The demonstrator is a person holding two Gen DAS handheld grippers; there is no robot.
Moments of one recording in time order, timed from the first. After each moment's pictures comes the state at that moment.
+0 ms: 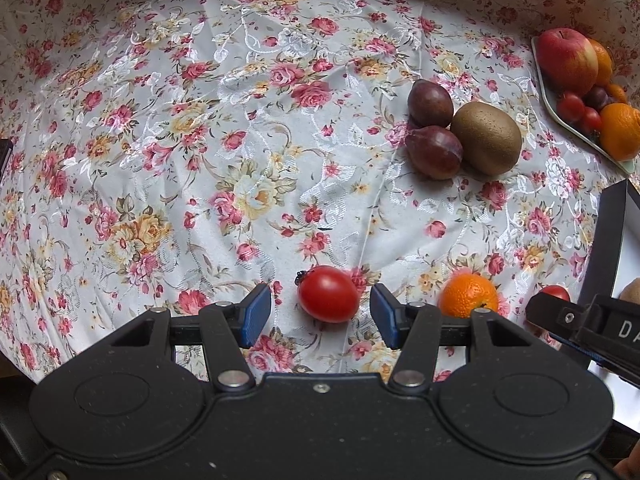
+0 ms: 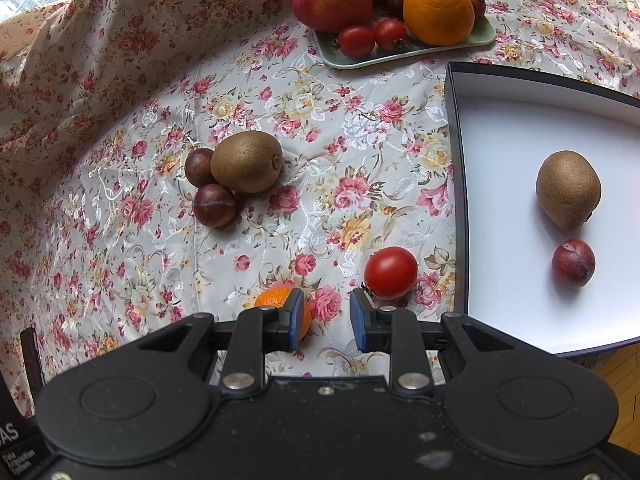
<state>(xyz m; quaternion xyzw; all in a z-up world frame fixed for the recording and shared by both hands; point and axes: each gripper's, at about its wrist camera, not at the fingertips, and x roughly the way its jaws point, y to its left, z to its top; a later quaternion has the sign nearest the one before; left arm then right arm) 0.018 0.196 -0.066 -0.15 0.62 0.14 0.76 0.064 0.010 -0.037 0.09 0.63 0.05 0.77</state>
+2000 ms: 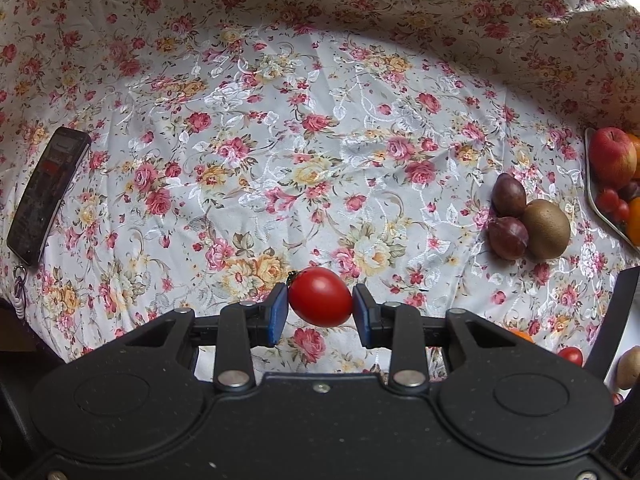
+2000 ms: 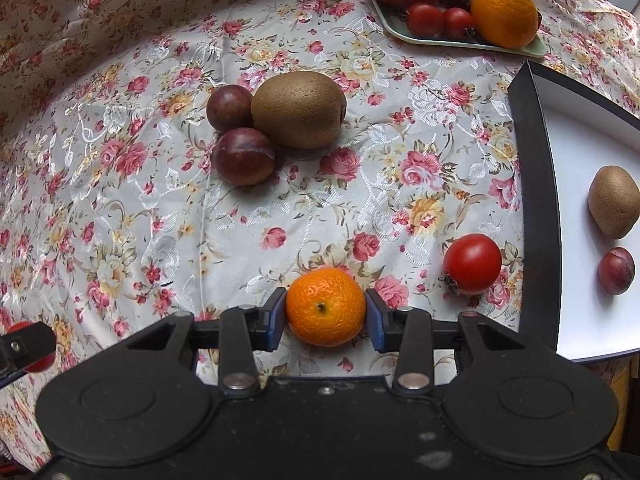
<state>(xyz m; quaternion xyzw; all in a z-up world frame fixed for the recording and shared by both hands) -0.002 0.267 -0.025 -0.19 0.58 0.20 0.76 0.055 0.084 -0.080 -0.01 0.62 0.04 0.78</state>
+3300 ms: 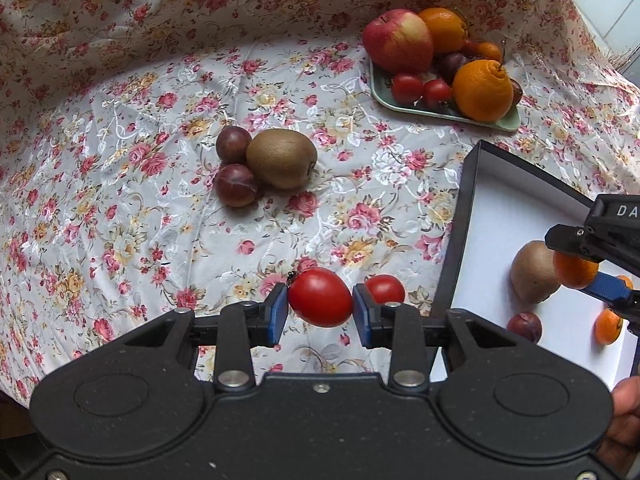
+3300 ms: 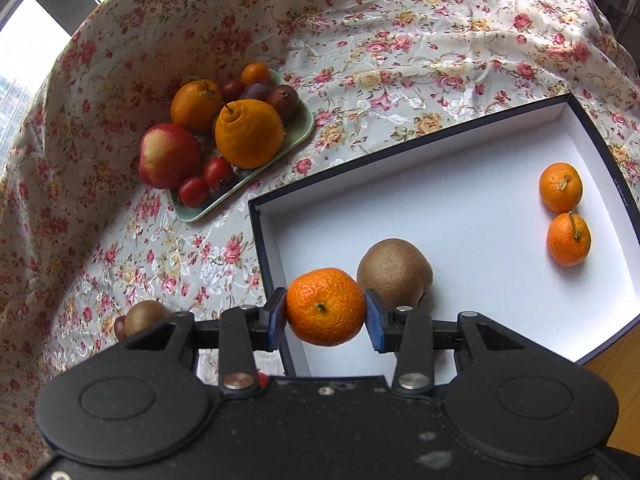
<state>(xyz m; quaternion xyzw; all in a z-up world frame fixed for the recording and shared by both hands) 0.053 0.064 -0.007 -0.07 0.60 0.06 0.80 0.090 -0.148 -0.001 0.21 0.56 -0.09 0.80</state>
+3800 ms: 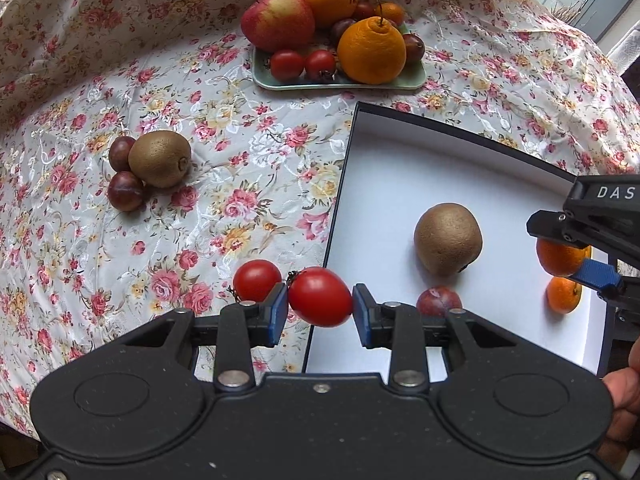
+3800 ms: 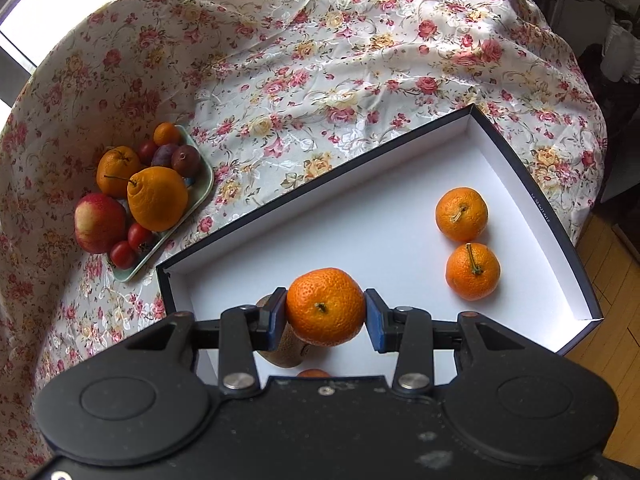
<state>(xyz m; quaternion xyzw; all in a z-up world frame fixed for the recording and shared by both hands) 0.058 -0.016 -0.015 -0.04 0.61 -0.01 0.79 0.081 -0.226 0.000 0.22 0.55 -0.14 0.79</state>
